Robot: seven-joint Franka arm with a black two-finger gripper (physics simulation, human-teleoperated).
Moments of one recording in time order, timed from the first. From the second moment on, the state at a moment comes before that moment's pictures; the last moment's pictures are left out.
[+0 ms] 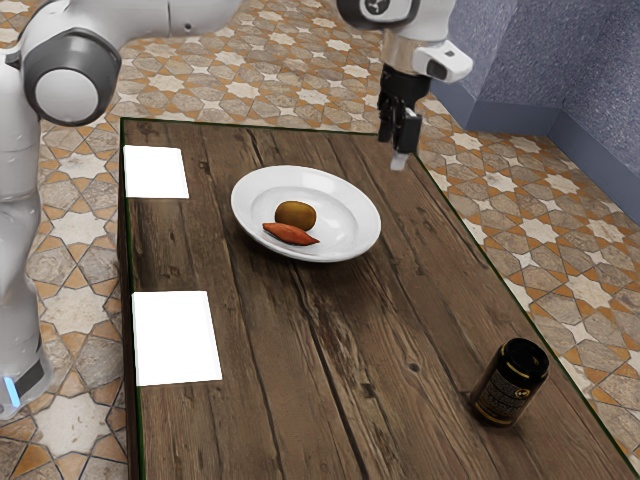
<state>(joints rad) -0.17 0.12 0.16 -1.31 -0.06 1.51 0.11</state>
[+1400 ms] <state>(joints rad) -0.16 -0.17 0.33 -2.00 0.13 1.86 0.61</state>
